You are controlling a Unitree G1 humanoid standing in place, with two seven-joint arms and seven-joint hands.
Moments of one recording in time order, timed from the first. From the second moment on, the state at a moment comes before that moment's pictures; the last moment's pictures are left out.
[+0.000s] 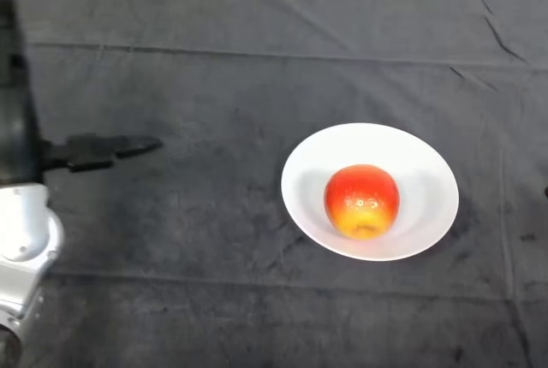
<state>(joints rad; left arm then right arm) -0.48 0.51 -0.25 0.63 -0.19 -0.67 0.50 -0.56 -0.60 -0.63 1.22 0.64 0.70 0.98</state>
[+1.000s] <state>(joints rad) -0.40 0.52 0.07 0.76 -0.16 -0.78 0.62 -0.56 -0.60 -0.63 1.22 0.64 0.70 0.98</state>
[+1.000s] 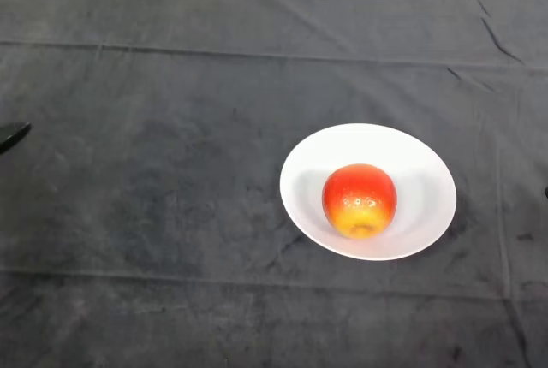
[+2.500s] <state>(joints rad) -0.39 0.50 0.25 0.99 -0.15 -0.86 0.60 -0.56 -0.60 -0.63 1.22 0.64 0.70 0.98</state>
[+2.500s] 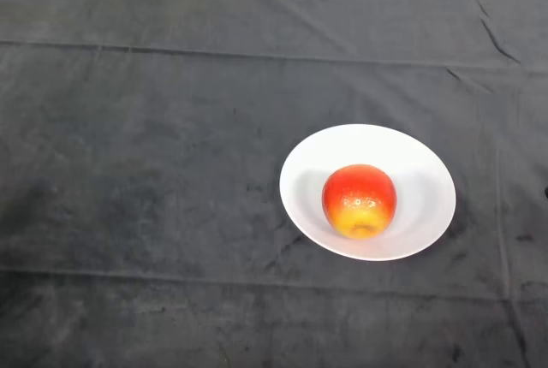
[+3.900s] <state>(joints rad) -0.39 0.48 0.30 0.99 -0.15 -0.88 0.55 -0.56 -0.60 -0.63 1.22 0.64 0.70 0.98</state>
